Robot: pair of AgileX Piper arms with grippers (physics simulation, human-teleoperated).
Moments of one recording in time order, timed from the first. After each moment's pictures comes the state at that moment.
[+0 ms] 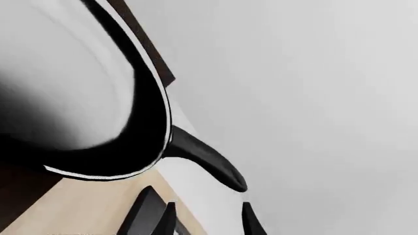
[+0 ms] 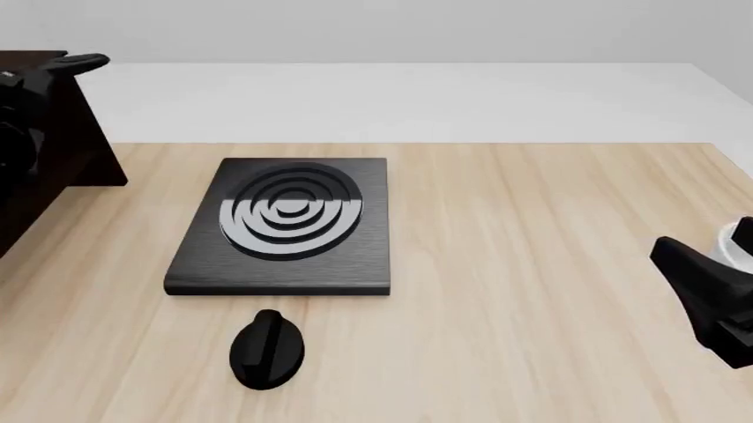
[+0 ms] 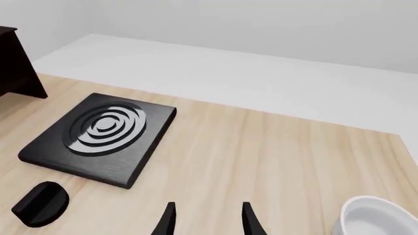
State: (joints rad) left arm 0.17 1.23 -0.56 -0.57 -1.00; right arm 0.26 0.26 -0.35 0.33 -0.02
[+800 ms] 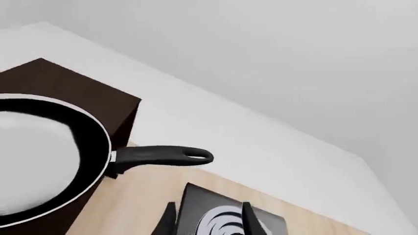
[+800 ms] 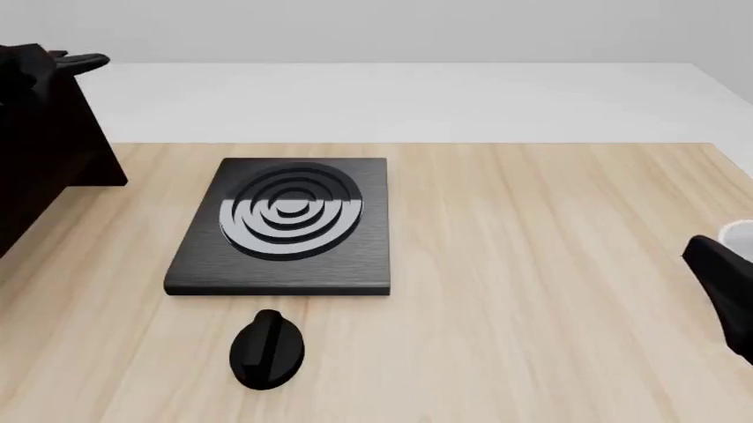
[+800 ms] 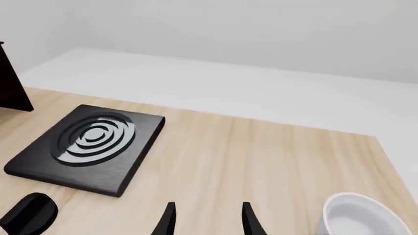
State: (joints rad) left arm 0.08 0.91 -0.63 -0.15 -0.40; right arm 0.20 0.17 -0.36 0.38 -0.03
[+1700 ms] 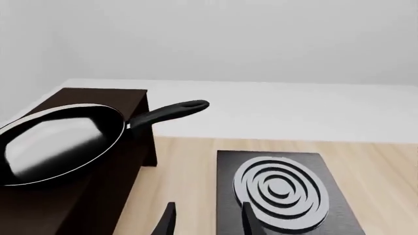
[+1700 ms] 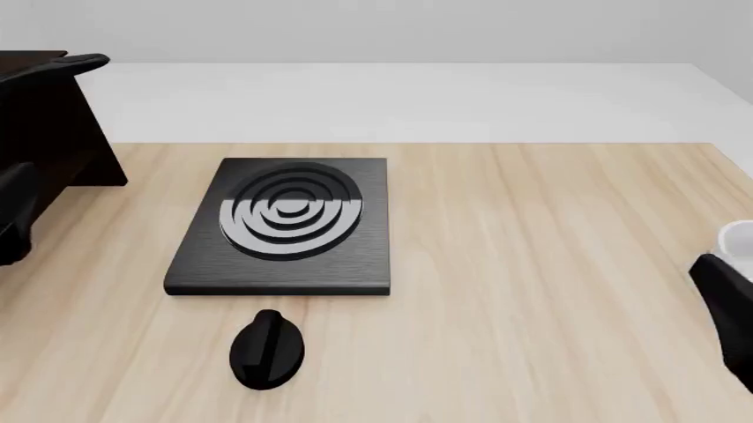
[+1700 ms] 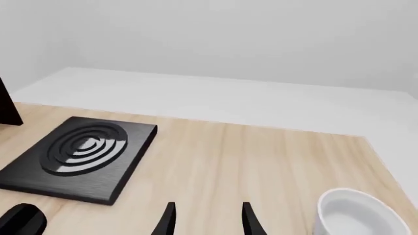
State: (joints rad) left arm 0.04 0.44 -0.36 0.04 0.00; right arm 0.16 0.05 -0.26 0.32 -0.02
